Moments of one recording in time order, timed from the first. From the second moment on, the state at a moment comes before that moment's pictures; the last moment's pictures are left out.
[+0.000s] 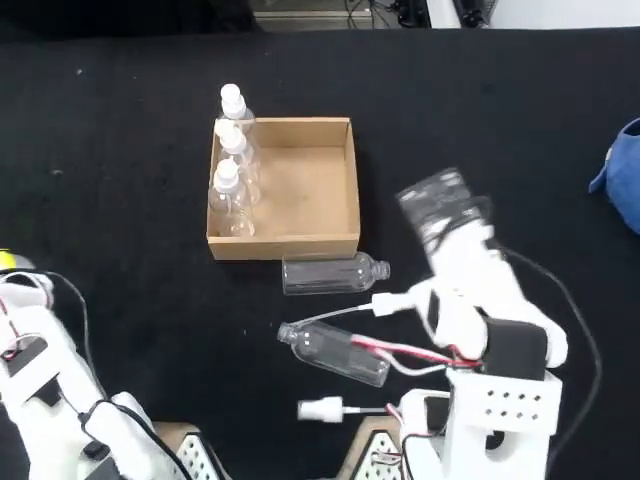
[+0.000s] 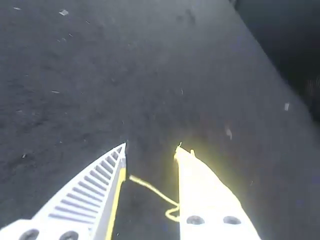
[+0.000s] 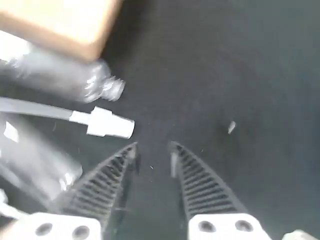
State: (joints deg) left arm -50.9 -43.6 79.9 -2.3 26.6; right arm 4.1 -64.0 44.1 87.4 33.0
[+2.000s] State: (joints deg) left arm -63.5 -43.6 78.1 -2.3 23.8; right arm -60.7 -52.9 70.5 69.2 28.5
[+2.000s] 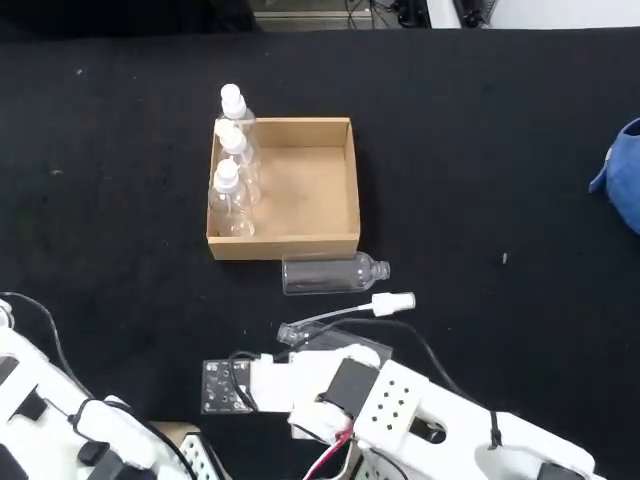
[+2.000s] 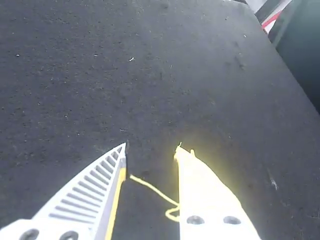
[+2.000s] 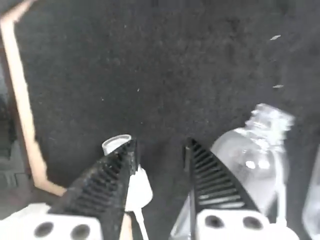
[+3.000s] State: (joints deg) left arm -63.5 -43.6 78.1 -2.3 23.8; right arm -60.6 -30.0 64.2 76.4 42.2
